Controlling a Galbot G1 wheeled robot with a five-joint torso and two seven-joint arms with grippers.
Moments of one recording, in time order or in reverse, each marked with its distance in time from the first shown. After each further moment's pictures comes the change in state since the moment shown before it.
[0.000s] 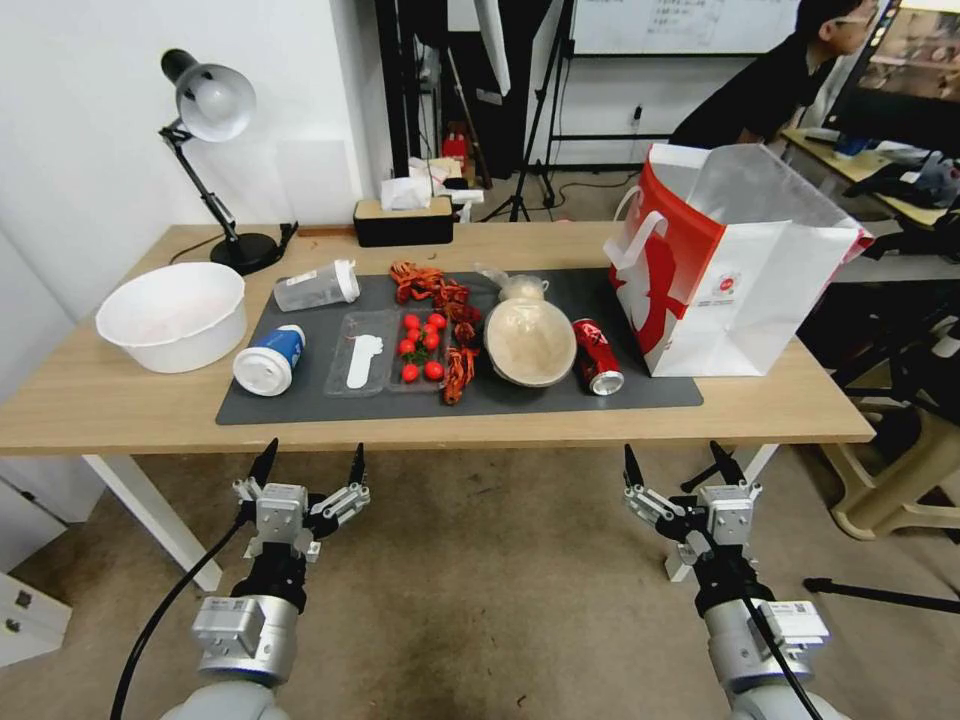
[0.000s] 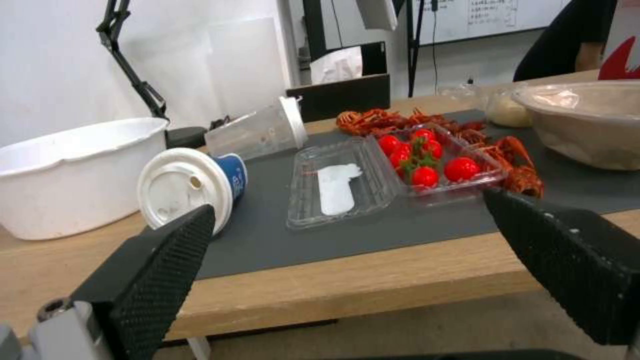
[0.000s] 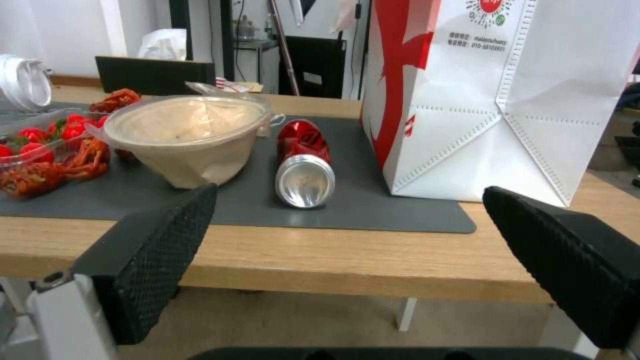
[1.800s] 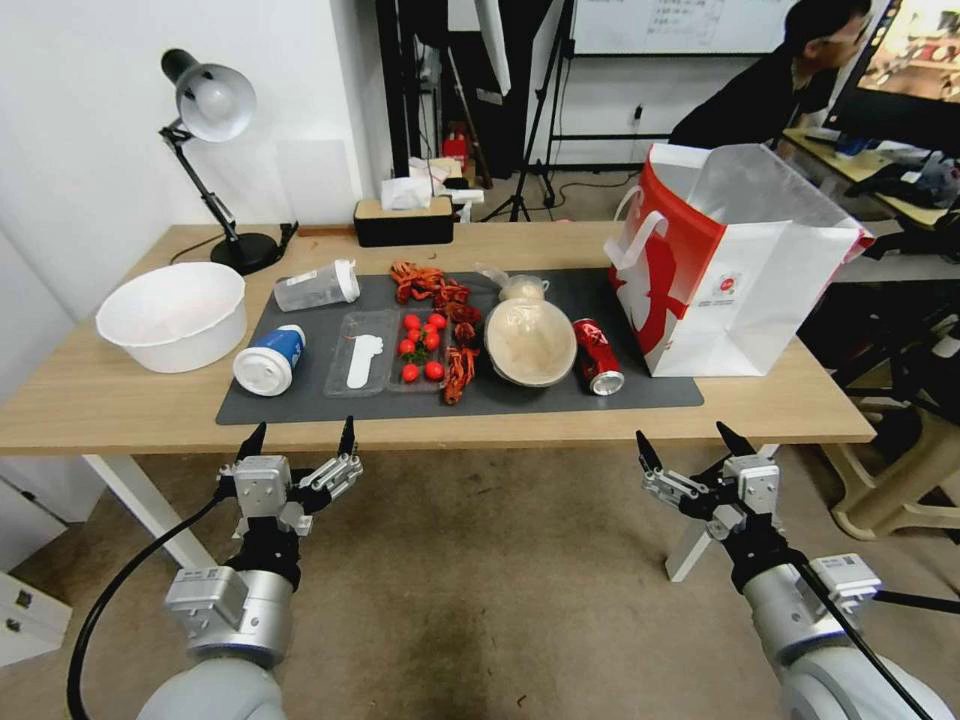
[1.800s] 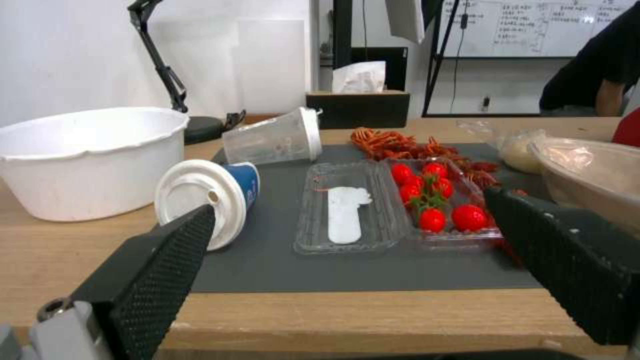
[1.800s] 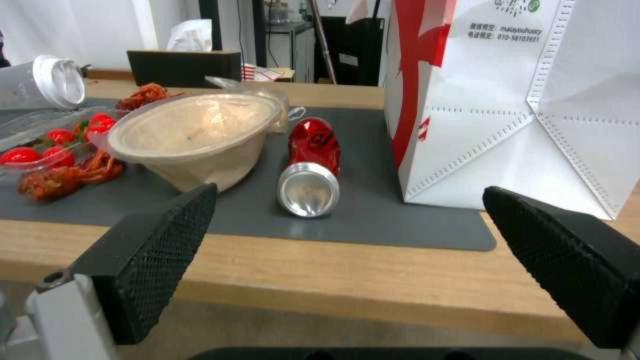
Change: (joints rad) left arm -0.043 0.265 0.118 -0.106 -0.266 0.098 -0.349; right arm 0.098 -0.219 0.096 0.003 0.279 -0.160 -0.038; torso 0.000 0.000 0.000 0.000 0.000
